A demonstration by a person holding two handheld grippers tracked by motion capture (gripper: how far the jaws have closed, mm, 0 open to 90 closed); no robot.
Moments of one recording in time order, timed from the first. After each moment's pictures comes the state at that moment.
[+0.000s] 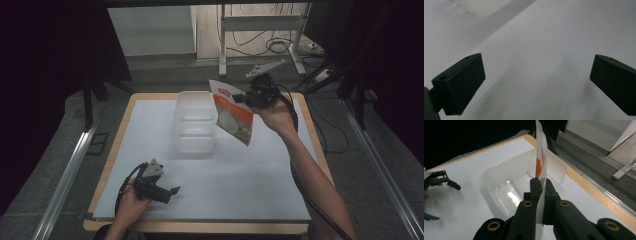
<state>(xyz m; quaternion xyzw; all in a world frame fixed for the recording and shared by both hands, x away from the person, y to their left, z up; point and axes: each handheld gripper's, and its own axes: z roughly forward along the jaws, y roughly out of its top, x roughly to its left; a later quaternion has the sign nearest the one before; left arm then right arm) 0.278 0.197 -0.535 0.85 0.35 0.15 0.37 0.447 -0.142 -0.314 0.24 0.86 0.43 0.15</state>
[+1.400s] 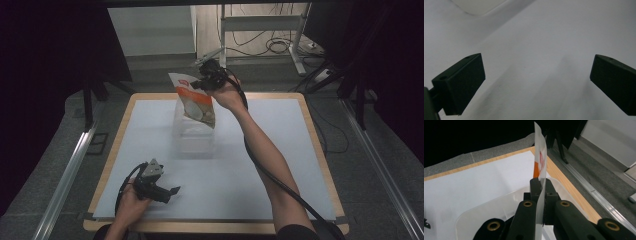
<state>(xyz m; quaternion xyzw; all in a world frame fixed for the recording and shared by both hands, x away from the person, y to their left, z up) 0.279 0.198 -0.535 0.85 0.34 0.14 0.38 0.534 -0.013 -0.345 0.18 0.88 0.42 0.13</state>
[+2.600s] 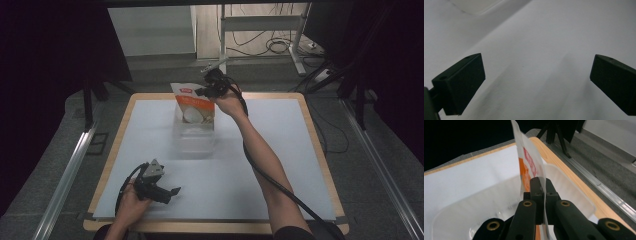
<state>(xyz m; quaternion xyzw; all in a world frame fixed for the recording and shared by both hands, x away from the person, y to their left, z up) 0.278 0.196 -0.536 0.85 0.34 0.14 0.37 0.554 -0.030 -0.392 0.21 0.87 0.43 0.11</state>
